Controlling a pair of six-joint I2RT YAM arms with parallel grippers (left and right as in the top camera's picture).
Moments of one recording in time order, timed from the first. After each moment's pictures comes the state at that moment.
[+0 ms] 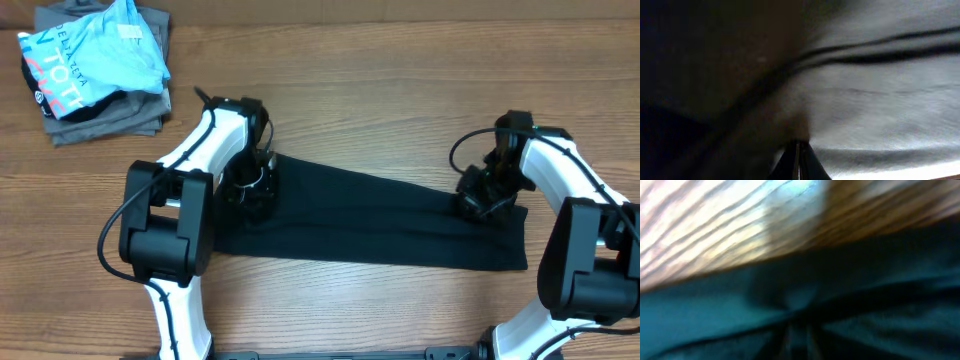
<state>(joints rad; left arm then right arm) -0.21 2.11 1.46 -1.24 0.19 -0.12 -0.12 1.84 1.13 -0.99 -0.23 0.45</state>
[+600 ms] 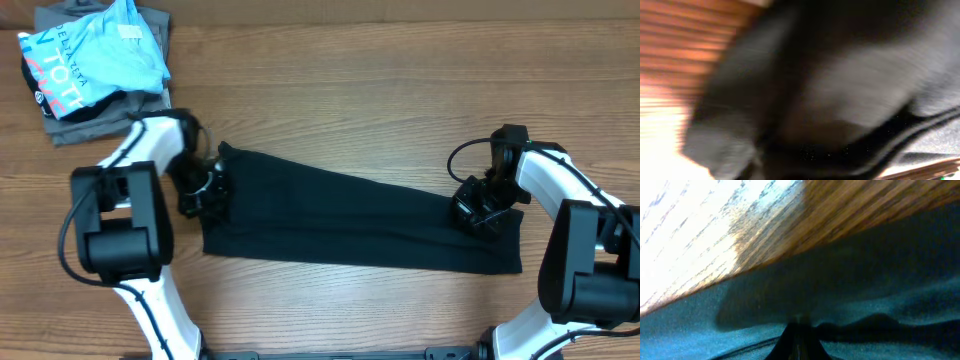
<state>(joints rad) 0.11 2.11 1.38 -1.22 0.29 -0.12 -0.12 1.83 1.05 -0.93 -0.22 0.60</state>
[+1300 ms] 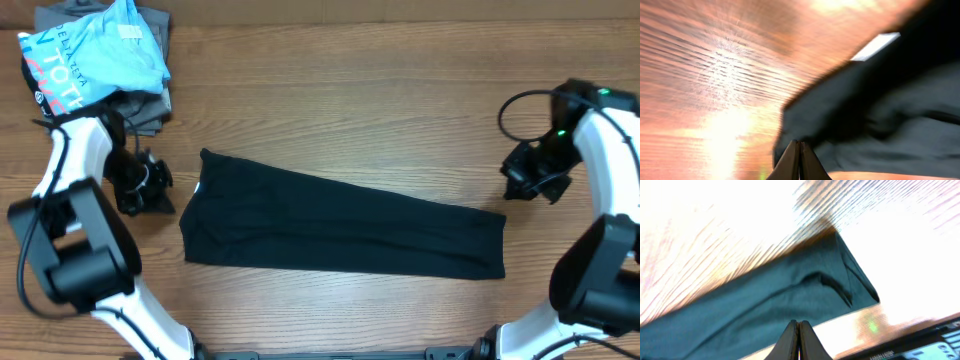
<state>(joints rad) 0.34 1.98 1.48 -1.30 0.21 -0.10 -0.27 1.80 1.53 -1.46 -0.16 0.47</state>
